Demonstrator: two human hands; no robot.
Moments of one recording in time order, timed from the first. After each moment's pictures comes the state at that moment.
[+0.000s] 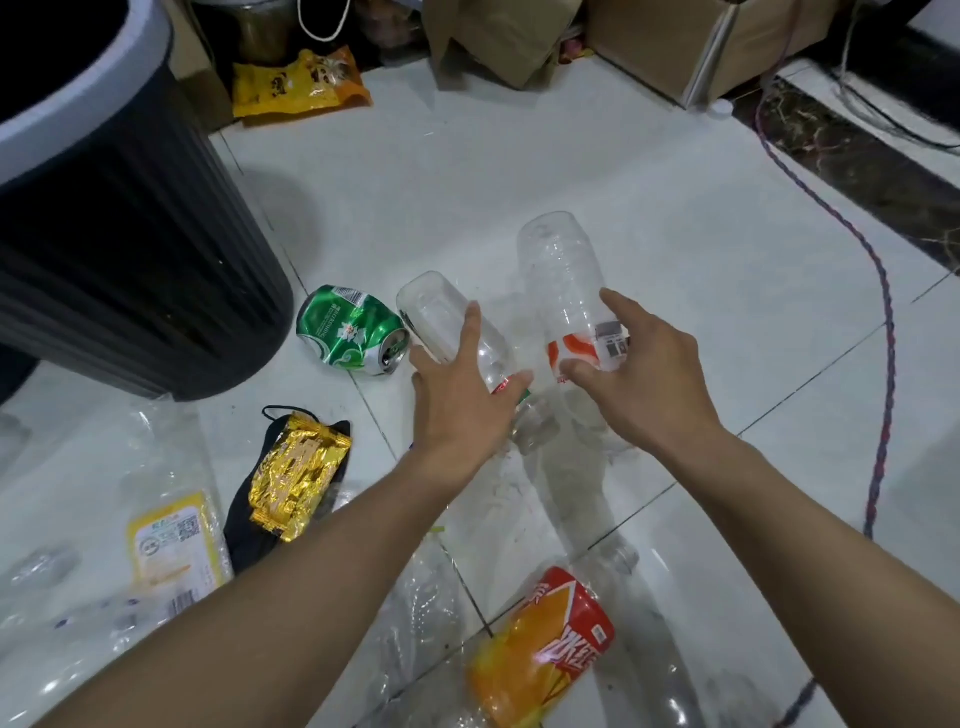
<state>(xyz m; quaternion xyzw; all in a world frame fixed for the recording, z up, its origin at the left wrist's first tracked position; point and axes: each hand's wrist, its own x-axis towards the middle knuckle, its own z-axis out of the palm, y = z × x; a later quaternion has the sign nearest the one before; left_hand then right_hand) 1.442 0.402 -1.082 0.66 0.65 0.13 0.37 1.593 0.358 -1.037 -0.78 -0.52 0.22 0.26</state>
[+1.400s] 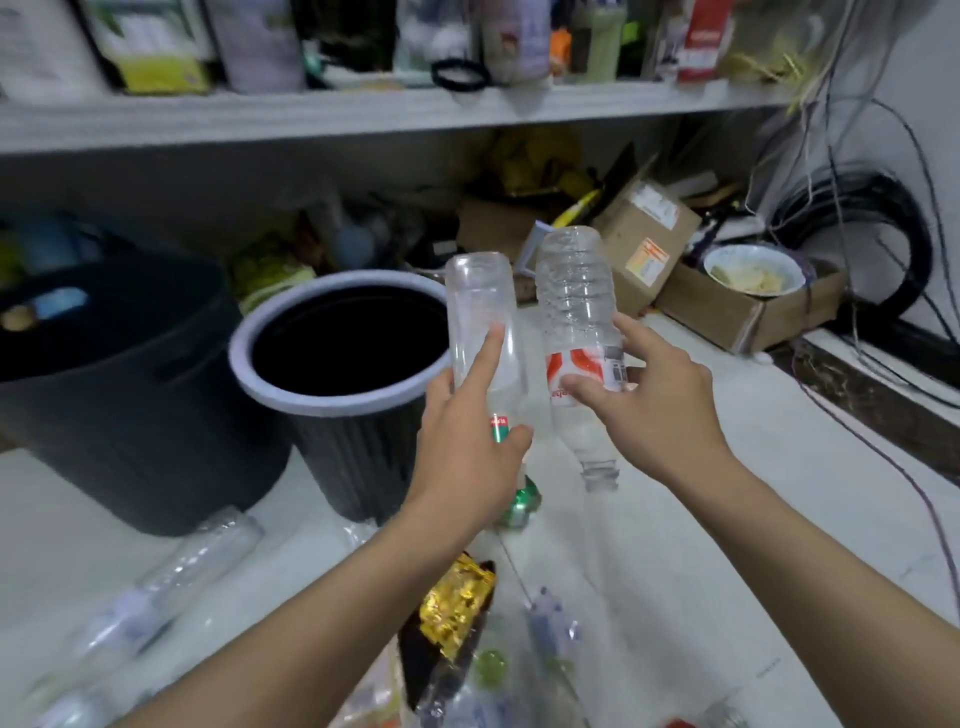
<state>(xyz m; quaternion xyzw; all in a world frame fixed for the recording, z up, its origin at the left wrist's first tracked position) 1.287 0.386 -0.867 0.68 0.55 0.36 0.33 1.451 0.389 -0.850 -0.67 -0.58 0.16 0.43</state>
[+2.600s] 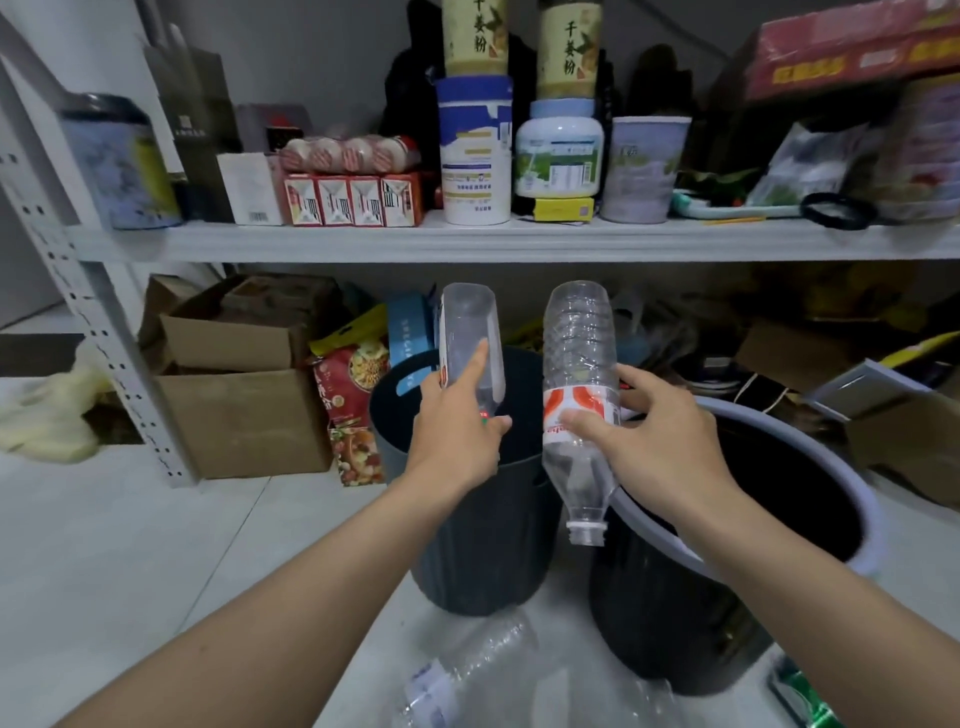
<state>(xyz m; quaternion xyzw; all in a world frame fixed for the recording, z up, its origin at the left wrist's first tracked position) 0.948 0.481 -0.815 0.56 0.71 0.39 0.17 1.125 0.487 -0.799 -0.54 -0.66 0.29 0.43</state>
